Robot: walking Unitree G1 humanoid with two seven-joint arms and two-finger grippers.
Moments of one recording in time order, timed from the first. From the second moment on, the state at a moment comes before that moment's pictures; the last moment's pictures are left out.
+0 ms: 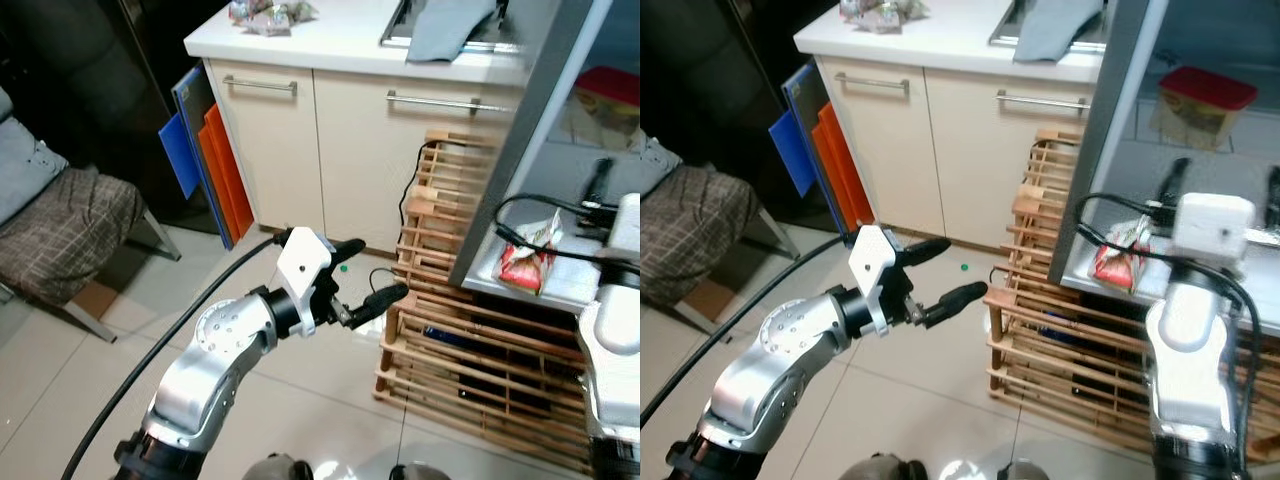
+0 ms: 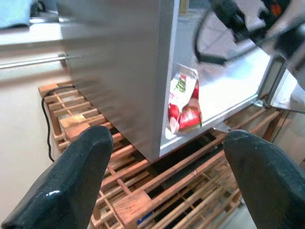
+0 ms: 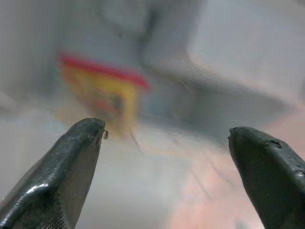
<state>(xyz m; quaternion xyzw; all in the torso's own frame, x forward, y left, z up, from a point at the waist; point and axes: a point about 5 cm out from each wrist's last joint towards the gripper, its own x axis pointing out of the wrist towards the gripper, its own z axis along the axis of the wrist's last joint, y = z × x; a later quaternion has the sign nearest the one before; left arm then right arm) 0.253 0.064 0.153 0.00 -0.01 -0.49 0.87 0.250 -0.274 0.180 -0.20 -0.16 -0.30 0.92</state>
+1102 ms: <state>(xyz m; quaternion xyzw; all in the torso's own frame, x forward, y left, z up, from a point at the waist) 0.269 0.065 0.150 0.00 -0.03 -0.47 0.88 0.298 -0.231 0.069 -0.06 0.10 -0.24 0.97</state>
